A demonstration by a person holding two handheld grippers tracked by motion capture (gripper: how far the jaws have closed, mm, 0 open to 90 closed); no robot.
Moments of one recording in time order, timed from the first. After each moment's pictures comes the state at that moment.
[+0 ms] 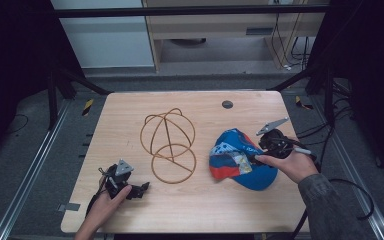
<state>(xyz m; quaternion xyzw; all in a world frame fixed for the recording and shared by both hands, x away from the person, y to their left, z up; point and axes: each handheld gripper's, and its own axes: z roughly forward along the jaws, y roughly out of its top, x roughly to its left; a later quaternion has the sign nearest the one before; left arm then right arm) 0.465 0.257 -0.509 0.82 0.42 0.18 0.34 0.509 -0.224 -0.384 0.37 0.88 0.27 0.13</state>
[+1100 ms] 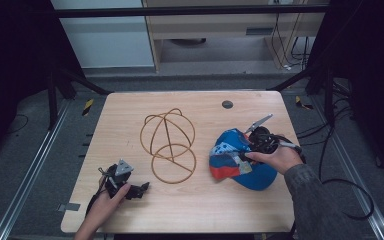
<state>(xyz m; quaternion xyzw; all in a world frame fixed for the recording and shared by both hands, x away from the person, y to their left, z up) 0.466 0.257 -0.509 0.83 0.41 0.18 0.34 0.539 -0.204 -0.409 0.37 0.89 0.25 0.08</state>
